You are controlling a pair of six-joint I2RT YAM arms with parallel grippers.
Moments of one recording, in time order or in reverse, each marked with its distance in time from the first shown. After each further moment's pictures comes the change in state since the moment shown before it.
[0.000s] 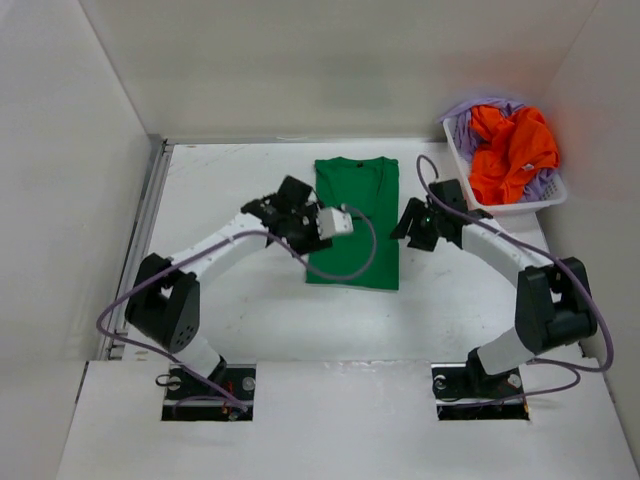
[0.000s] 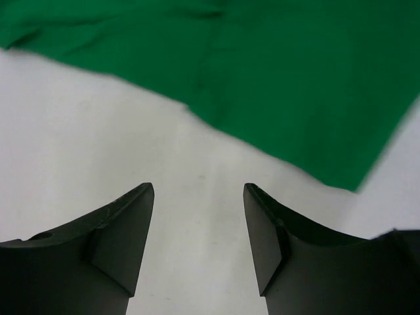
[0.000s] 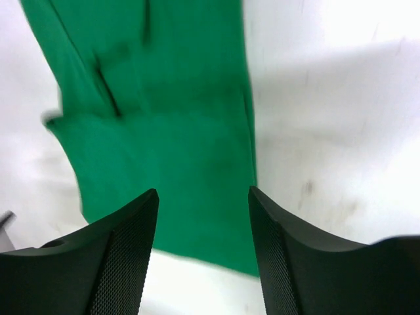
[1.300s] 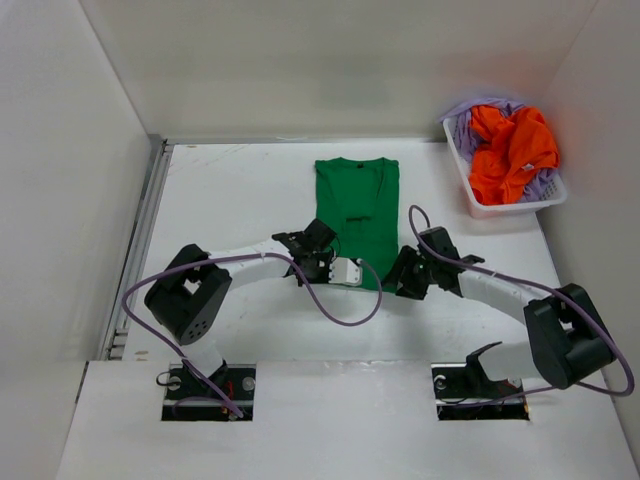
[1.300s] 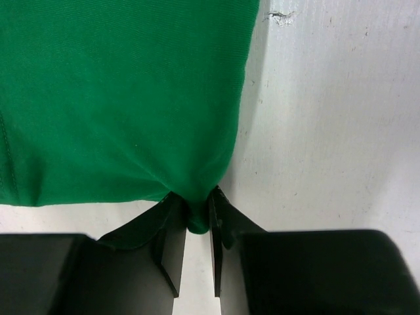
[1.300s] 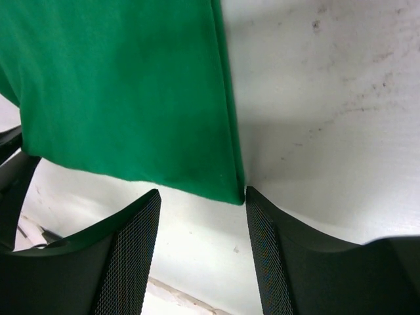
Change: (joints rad) left arm -0.239 0.043 -0.299 0.126 -0.095 0.118; right arm 0.190 -0.210 -0.442 0.133 -0.018 0.217
